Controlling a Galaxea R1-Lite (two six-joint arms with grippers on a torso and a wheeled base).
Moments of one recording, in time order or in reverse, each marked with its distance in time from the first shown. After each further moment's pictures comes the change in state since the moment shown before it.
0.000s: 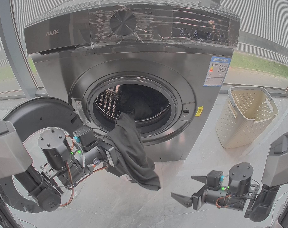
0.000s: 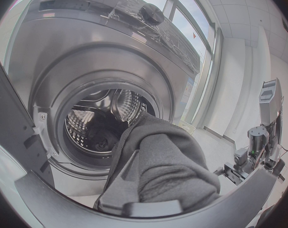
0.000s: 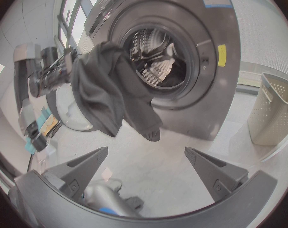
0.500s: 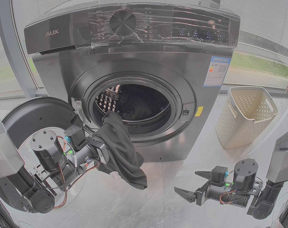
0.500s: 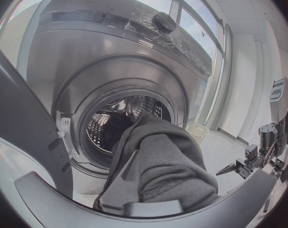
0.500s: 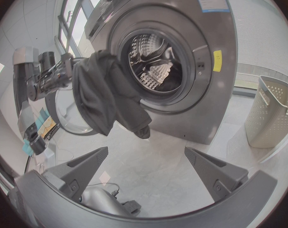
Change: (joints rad) left arm 0.012 -0.059 0.055 0.000 0.127 0.018; right arm -0.026 -0.035 0.023 -0.002 0.015 -0.016
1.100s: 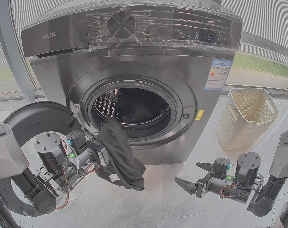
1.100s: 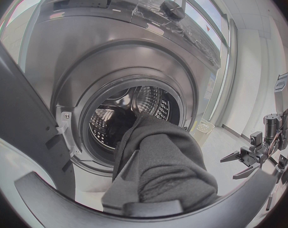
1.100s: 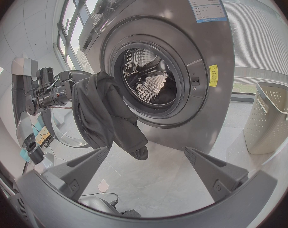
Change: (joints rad) left arm 0.010 0.036 0.016 0.000 0.040 0.000; right arm -0.032 -0.030 -0.053 0.000 -0.009 0.013
